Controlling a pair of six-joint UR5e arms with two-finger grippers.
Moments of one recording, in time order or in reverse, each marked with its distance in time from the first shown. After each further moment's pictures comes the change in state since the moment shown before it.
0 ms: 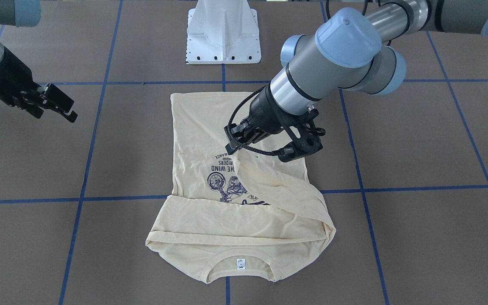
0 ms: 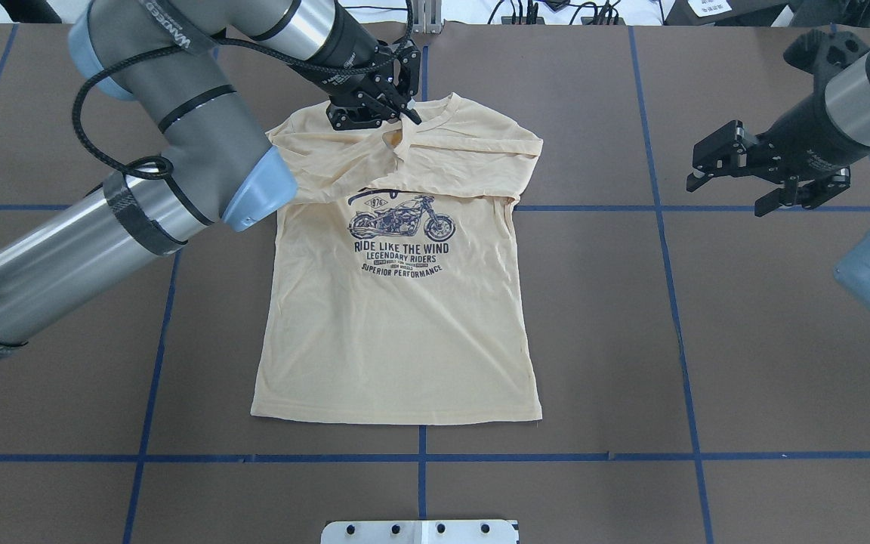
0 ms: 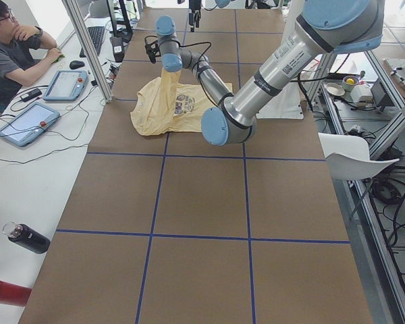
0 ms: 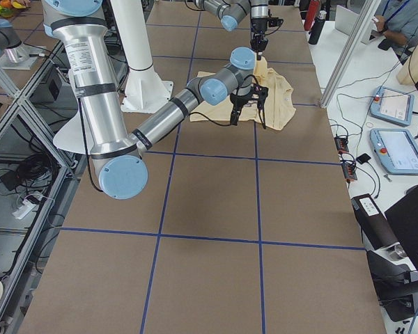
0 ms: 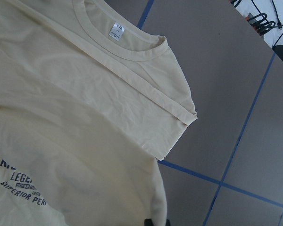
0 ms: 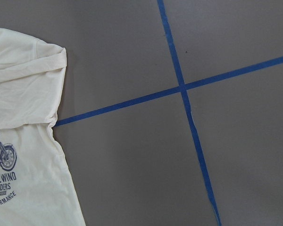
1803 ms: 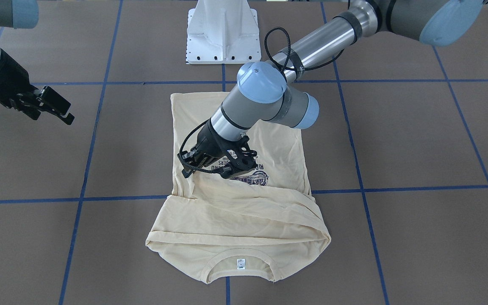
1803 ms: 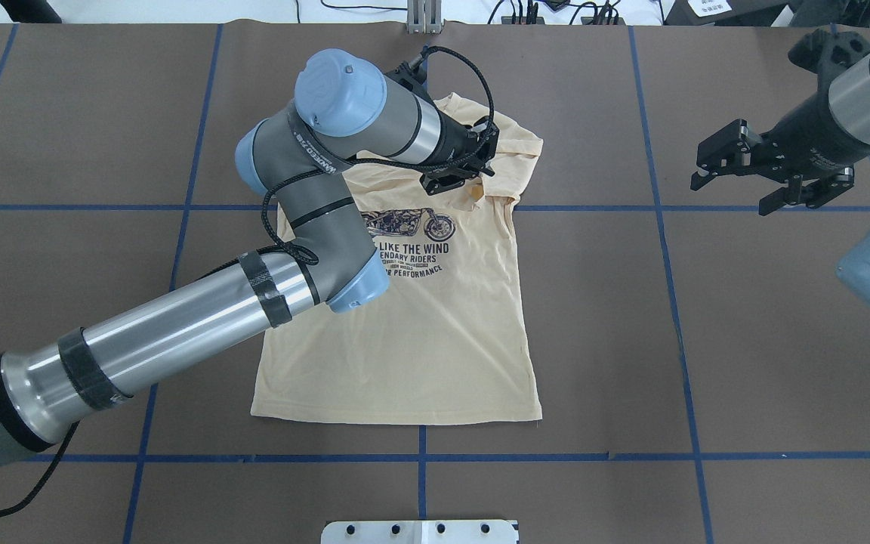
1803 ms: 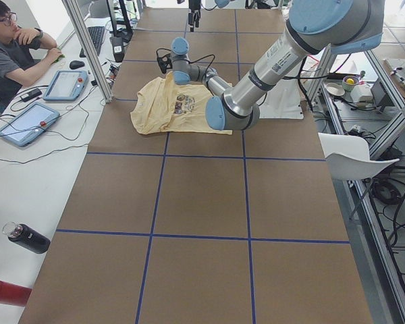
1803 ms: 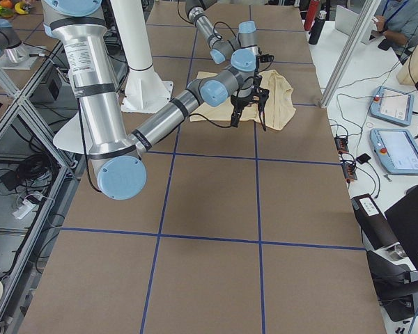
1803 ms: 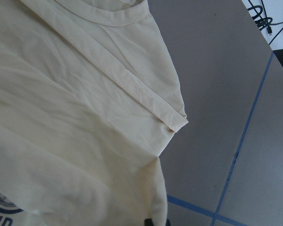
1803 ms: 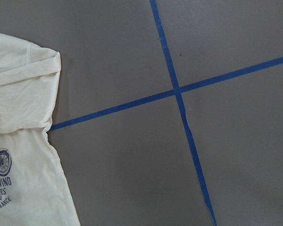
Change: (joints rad) left arm 0.203 -0.115 0.335 -0.328 0.317 -0.110; right arm 0.006 -0.004 -0.009 0.003 -0.003 0.001
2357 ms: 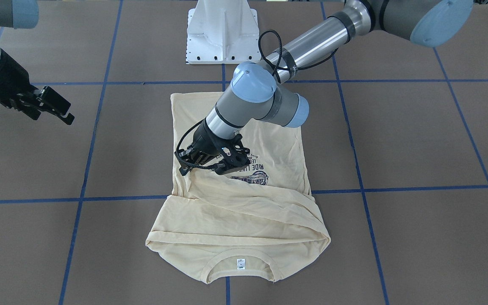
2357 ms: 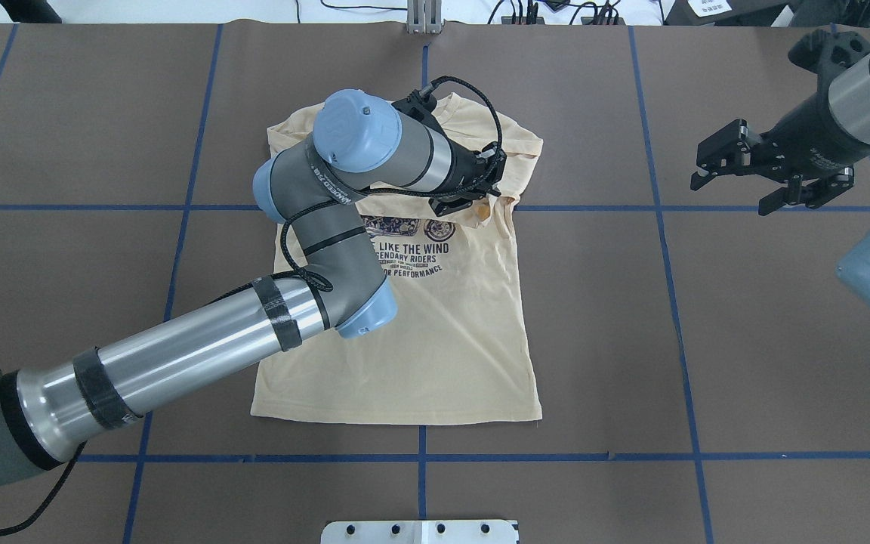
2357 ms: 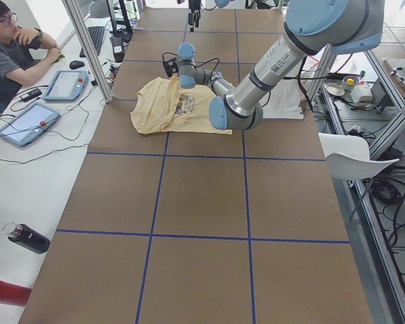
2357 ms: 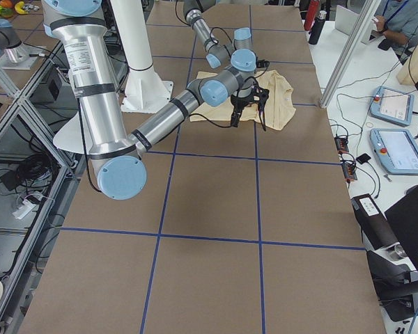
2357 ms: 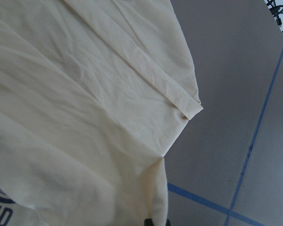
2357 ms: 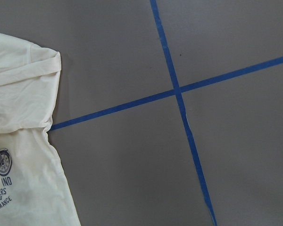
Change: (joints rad) left arm 0.034 -0.001 0.035 -0.041 0.046 0.000; right arm 0.000 0.000 0.001 0.000 0.001 0.000
